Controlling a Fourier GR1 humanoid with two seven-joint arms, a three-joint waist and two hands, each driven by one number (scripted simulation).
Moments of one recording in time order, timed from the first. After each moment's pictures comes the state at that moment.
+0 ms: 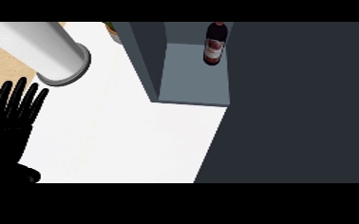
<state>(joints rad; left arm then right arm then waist) 0.07 0.58 -0.05 -1.51 0.86 -0.29 -0.40 -0.07 -0.40 0.61 -2.40 -0.06 -0.04 0.38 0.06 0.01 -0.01</state>
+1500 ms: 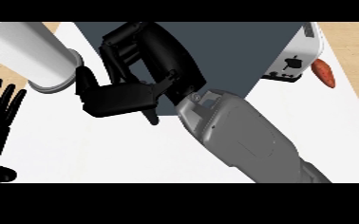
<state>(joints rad) 0.07 0.58 0.10 -1.44 0.85 -0.39 -0.35 -0.97 0.00 0.44 -1.46 -0.37 -0.30 0.41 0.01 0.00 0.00</state>
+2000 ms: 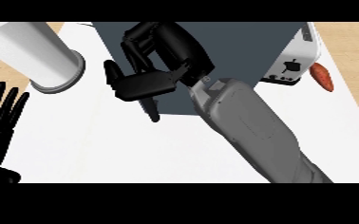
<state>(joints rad) 0.08 0.54 0.12 -1.44 0.81 -0.42 -0.35 -0.95 -0.02 0.38 -1.34 -0.37 -0.10 0.25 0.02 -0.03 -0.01</state>
